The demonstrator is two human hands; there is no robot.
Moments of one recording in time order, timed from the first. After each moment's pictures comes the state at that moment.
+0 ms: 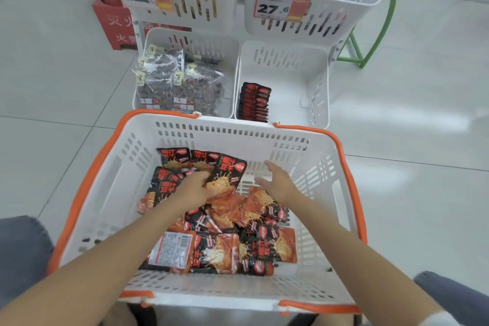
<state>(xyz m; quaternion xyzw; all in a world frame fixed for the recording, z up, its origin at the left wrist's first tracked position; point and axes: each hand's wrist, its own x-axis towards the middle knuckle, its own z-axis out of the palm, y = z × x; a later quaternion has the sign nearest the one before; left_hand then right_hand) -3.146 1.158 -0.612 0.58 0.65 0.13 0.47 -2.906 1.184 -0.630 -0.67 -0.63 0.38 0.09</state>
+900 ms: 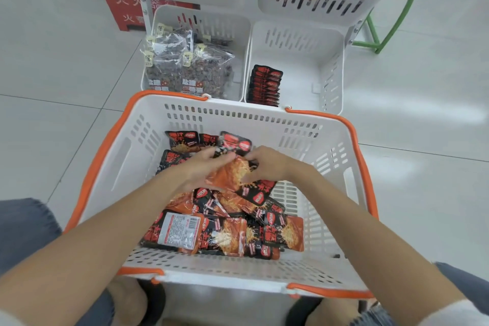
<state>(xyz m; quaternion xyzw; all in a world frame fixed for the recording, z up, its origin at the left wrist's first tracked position) -3.149 1.163 -0.585 0.33 0.56 0.21 0.73 -2.946 1.196 -0.572 -0.48 -0.76 0.44 -0.03</state>
